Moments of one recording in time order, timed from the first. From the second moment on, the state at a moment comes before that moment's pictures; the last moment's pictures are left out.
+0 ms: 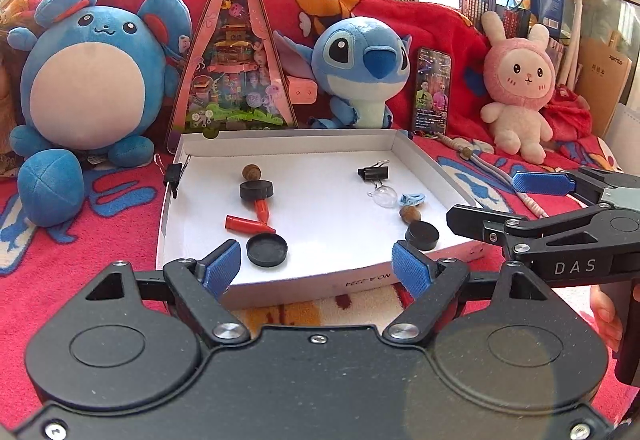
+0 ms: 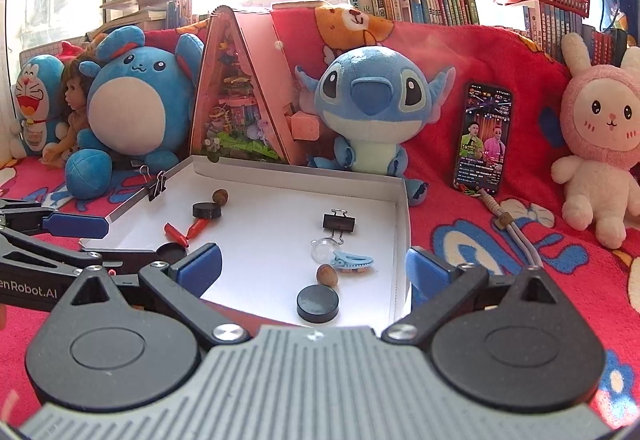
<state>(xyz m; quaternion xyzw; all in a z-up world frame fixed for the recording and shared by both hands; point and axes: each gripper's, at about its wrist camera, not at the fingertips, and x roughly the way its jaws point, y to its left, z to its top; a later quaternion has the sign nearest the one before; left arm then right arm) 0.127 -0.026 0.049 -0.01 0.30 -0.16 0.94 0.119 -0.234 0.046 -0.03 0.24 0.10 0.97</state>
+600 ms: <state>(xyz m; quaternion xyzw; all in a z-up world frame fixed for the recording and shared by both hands) 0.049 -0.029 0.040 0.01 0.30 -0.21 0.93 0.055 -0.224 0.028 -0.09 0.23 0.13 0.96</state>
